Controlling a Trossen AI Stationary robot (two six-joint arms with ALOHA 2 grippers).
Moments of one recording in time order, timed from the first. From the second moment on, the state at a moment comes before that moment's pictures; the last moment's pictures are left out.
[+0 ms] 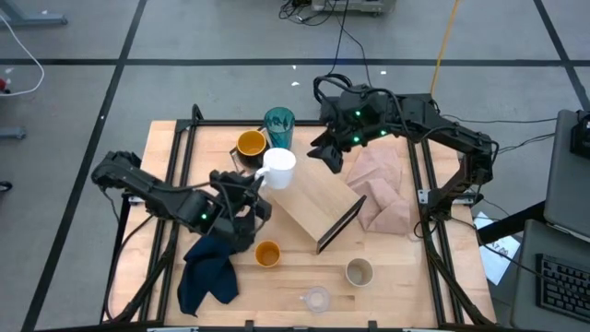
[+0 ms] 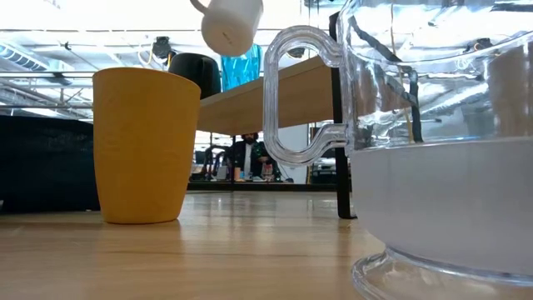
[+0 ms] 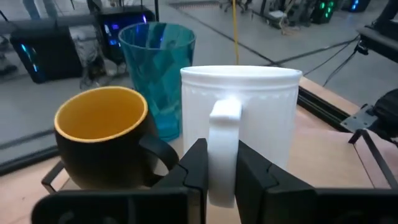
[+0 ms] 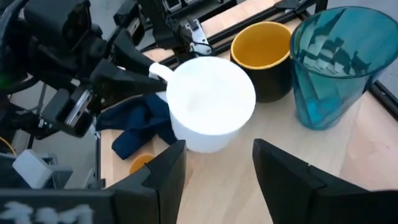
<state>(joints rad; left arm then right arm) -0.44 1.52 1.48 -1.09 -1.17 -1.22 -0.19 1.62 2.01 -1.03 -0.18 0.33</state>
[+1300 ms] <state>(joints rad) -0.42 1.52 1.09 -0.72 -1.16 -1.14 -0.19 1.62 2.01 -1.09 -0.18 0.37</state>
